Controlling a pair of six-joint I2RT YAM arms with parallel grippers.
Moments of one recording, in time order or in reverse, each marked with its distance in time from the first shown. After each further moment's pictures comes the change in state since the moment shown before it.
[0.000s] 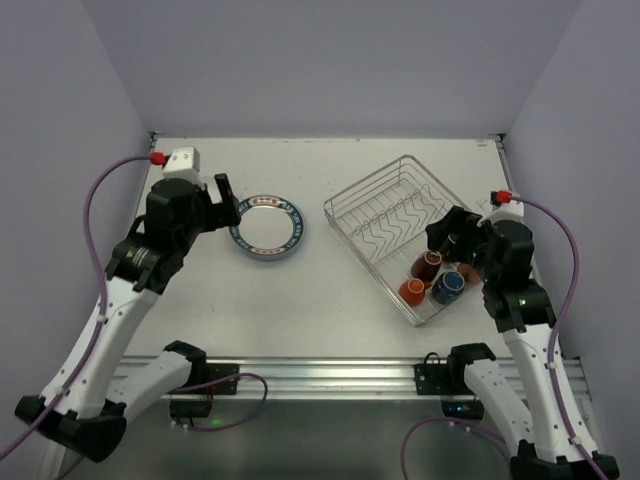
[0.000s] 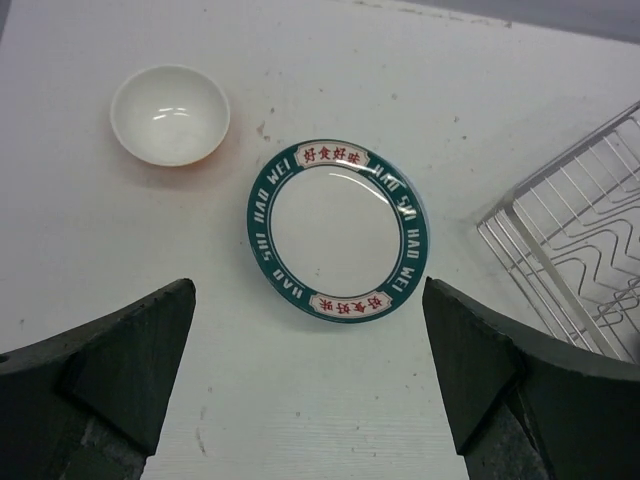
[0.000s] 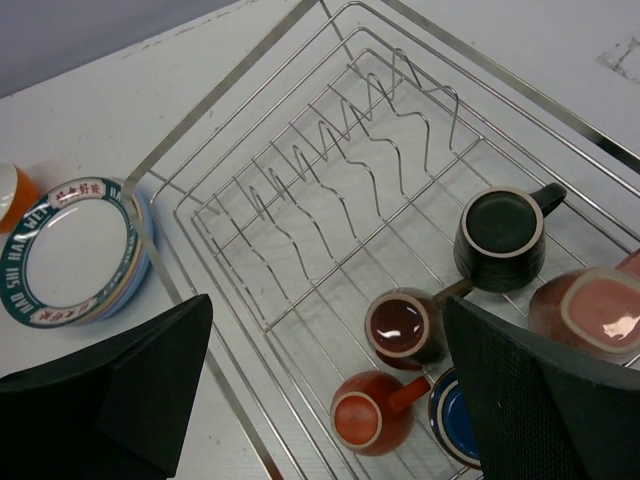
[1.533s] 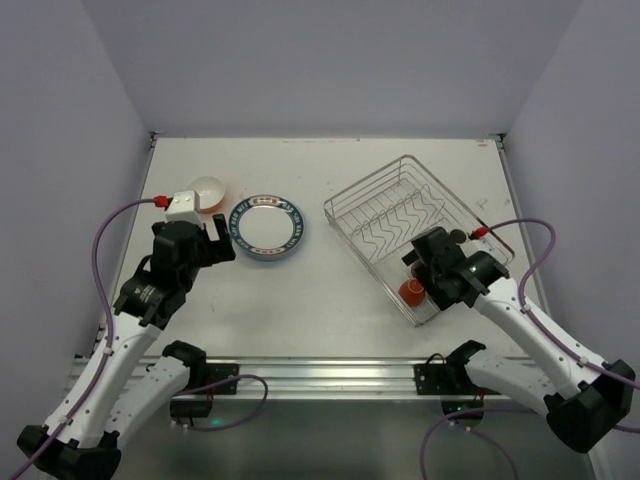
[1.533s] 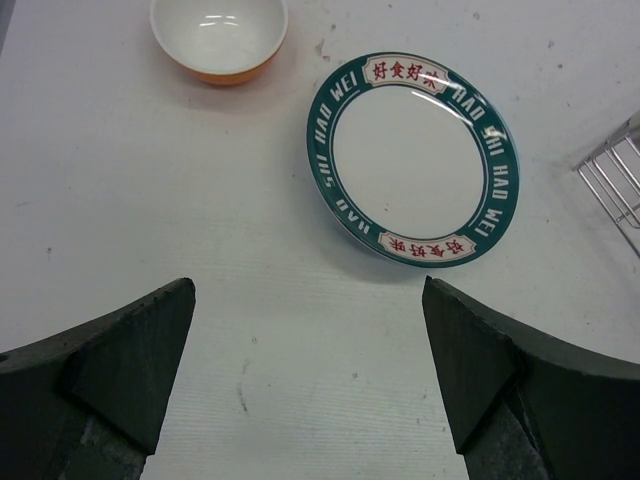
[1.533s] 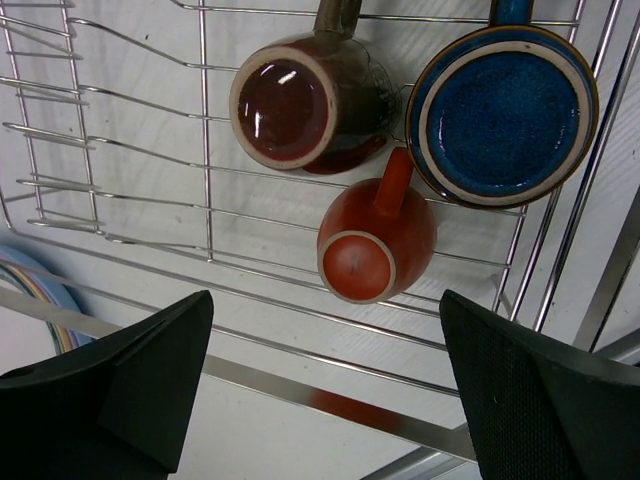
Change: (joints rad) left arm -0.001 -0.303 -0.389 0.098 -0.089 0.036; right arm 0.451 0.294 0.042 -0.499 0.449 1.042
